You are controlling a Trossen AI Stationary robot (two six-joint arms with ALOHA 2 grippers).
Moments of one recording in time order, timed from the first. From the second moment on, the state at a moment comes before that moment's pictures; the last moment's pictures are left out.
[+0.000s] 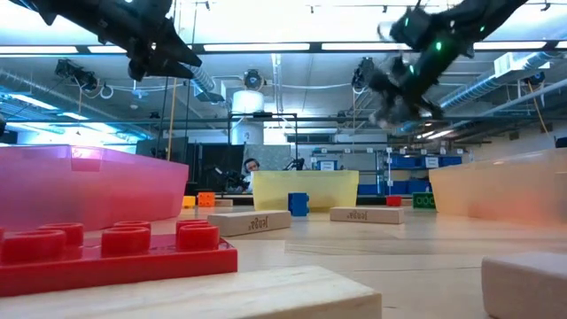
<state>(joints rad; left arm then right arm) 0.18 0.74 0.62 -0.19 -0.37 -0.21 -0.67 1.23 0.83 -0.26 0.27 0.63</state>
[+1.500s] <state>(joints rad) 0.18 0.75 0.62 -0.18 -0.39 -0.21 -0.50 2.04 1.57 -0.62 0.08 0.31</state>
